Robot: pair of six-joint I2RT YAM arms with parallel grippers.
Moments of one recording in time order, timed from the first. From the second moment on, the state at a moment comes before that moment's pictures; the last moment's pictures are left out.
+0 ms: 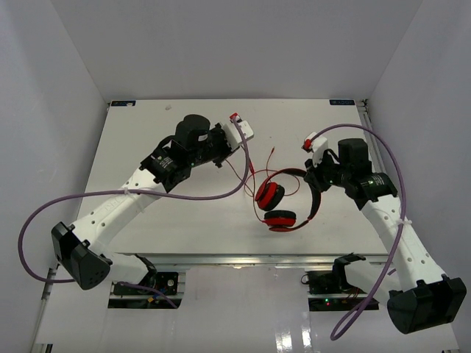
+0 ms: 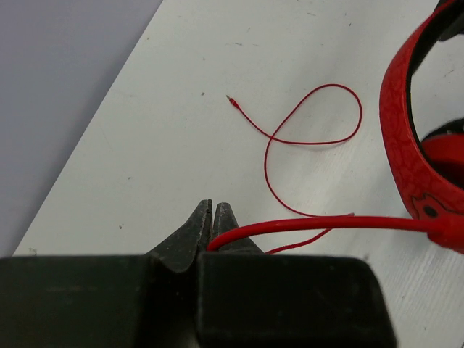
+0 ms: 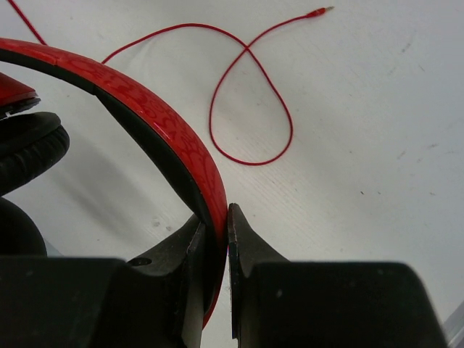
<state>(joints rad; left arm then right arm) -0.72 1.34 1.36 -0.39 0.14 0.45 0.27 1.00 0.98 -0.68 -0.38 -0.41</state>
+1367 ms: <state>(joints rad) -0.72 1.66 1.37 -0.28 0.24 0.39 0.39 0.95 1.00 -0.64 -0.62 -0.40</state>
